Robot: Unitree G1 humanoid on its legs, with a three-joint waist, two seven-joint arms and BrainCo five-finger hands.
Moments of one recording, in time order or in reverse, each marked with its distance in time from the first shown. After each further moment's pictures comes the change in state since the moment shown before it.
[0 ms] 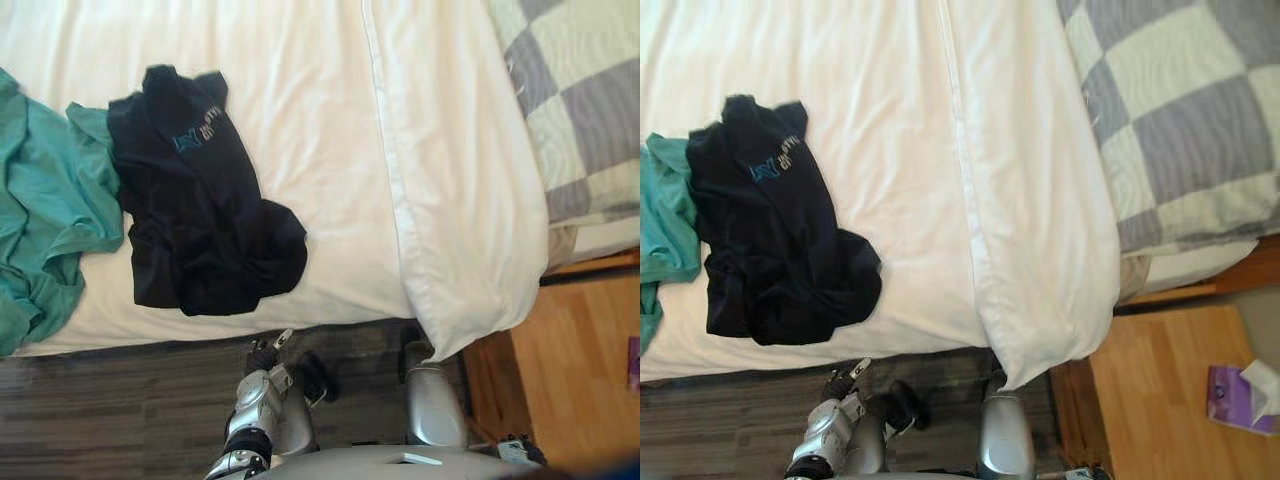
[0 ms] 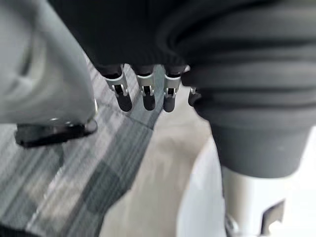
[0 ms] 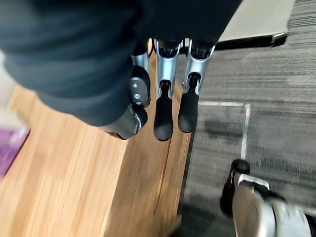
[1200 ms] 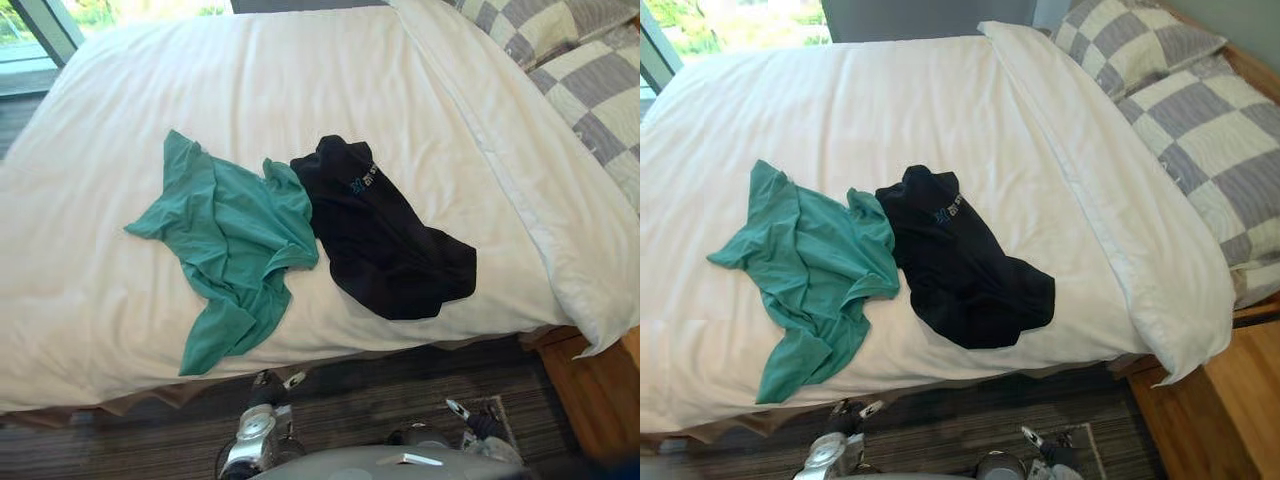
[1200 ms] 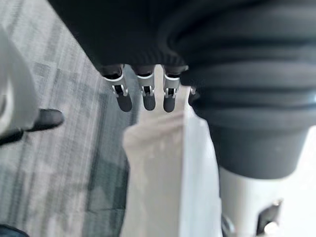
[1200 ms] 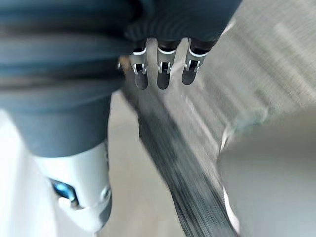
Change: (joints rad) left arm 0.019 0.025 -0.254 0.079 0.135 -0.003 0.045; right arm -0.059 -0.124 0.481 0.074 -0.467 0.013 0.085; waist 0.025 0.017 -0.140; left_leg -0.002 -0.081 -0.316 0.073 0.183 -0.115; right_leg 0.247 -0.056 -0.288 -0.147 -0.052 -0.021
